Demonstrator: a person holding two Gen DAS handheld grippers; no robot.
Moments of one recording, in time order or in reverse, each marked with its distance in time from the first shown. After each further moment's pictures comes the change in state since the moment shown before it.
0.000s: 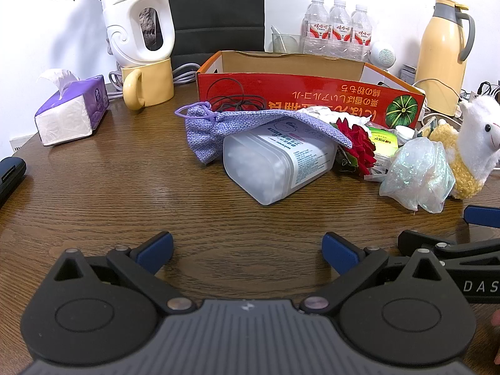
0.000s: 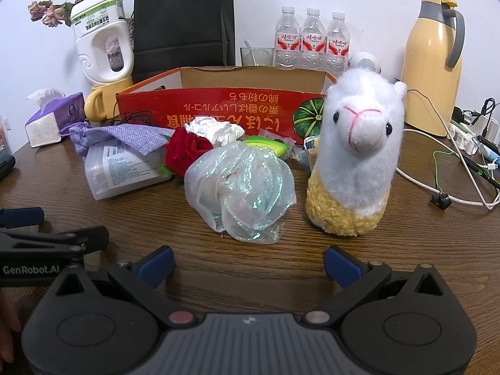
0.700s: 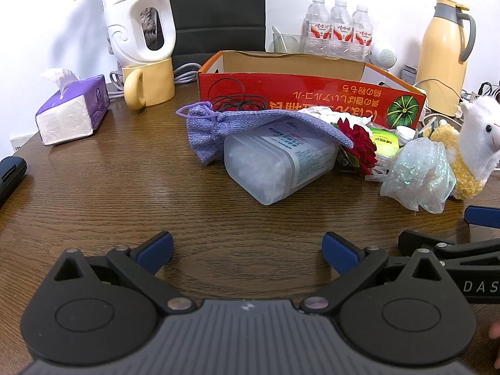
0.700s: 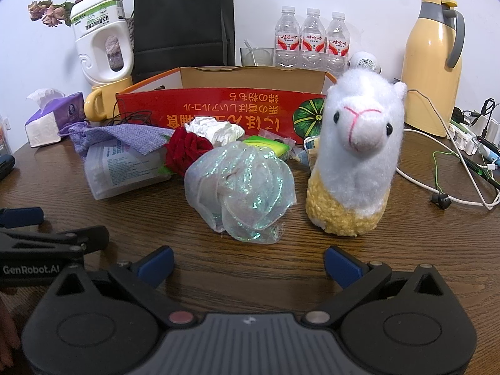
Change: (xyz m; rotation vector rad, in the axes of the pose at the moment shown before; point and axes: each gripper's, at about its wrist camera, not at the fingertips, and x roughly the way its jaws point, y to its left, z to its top) left arm 0.000 0.001 0.000 -0.002 0.001 0.001; right arm 0.002 0.001 0.001 0.000 -0.001 -0.003
